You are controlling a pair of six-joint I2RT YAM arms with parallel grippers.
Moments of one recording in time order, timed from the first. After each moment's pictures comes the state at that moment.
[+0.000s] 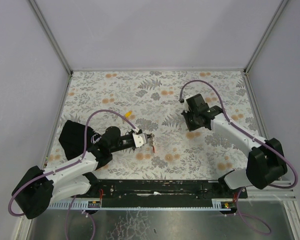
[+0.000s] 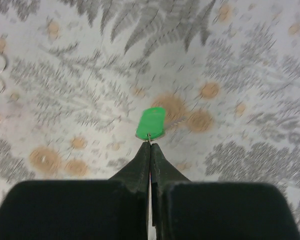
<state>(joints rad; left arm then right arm) -0.73 1.01 0.36 0.45 0.45 0.47 0.49 1.44 1.02 -0.60 0.06 0.04</state>
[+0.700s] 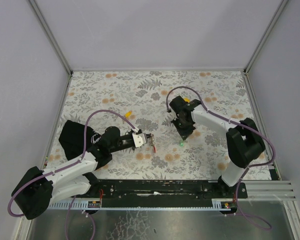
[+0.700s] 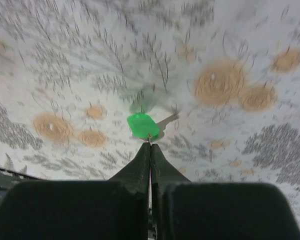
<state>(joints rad) -0.73 1.00 0.36 0.45 0.45 0.47 0.61 1.68 1.18 -0.94 0.01 0.12</state>
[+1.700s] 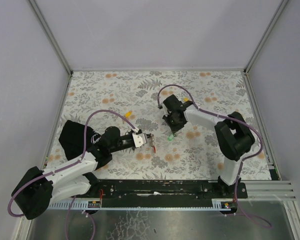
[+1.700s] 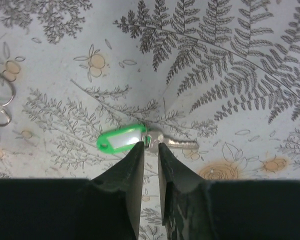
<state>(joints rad) -0.73 1.00 0.36 0.45 0.45 0.47 0.63 1.89 1.28 -0.66 0.01 0.01</state>
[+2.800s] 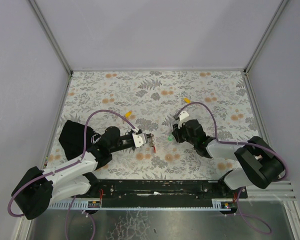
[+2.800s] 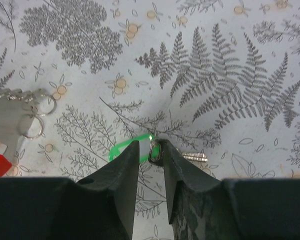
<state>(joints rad) -0.73 1.00 0.36 0.45 0.45 0.47 0.64 1.44 0.44 0.44 0.00 0.09</state>
